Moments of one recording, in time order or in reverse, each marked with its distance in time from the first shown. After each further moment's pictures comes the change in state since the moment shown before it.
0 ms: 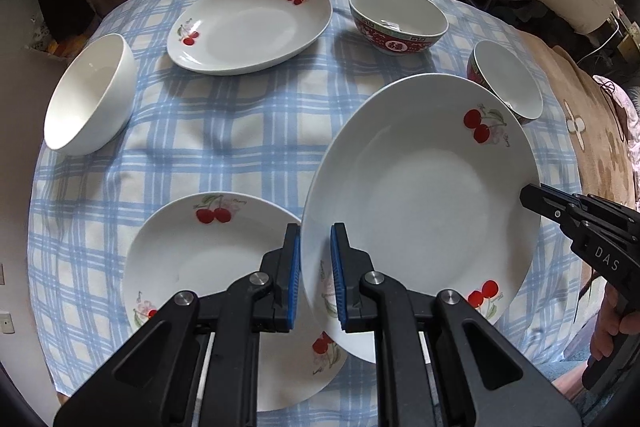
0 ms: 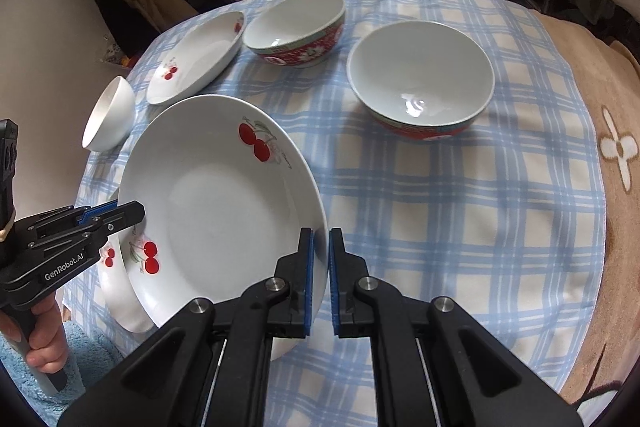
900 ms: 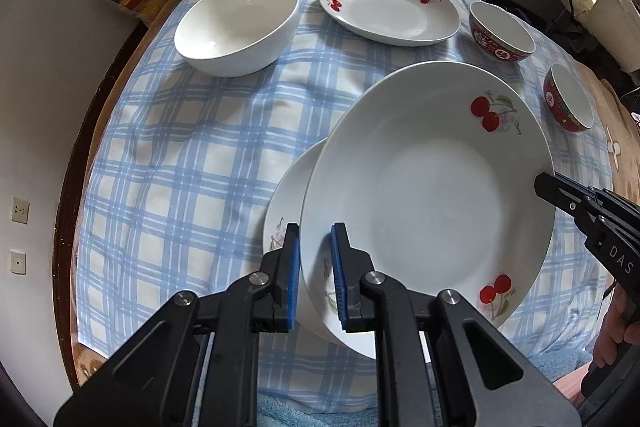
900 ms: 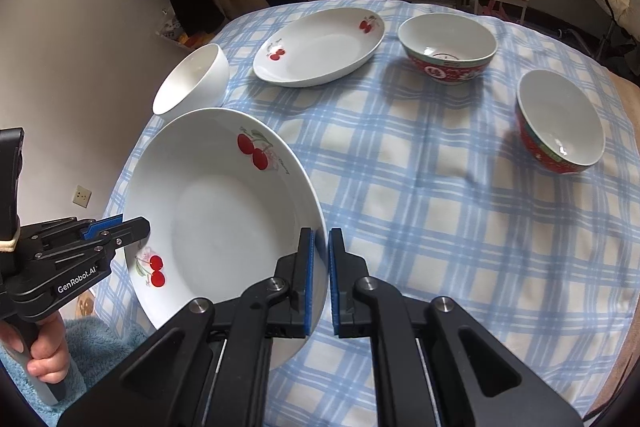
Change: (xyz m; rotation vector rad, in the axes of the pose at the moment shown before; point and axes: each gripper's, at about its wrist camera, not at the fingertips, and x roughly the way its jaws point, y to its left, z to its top) left arm -0.037 0.105 -0.055 -0.168 0.011 0.123; right arm 0.018 0.120 -0.011 -0.147 -0.025 0.090
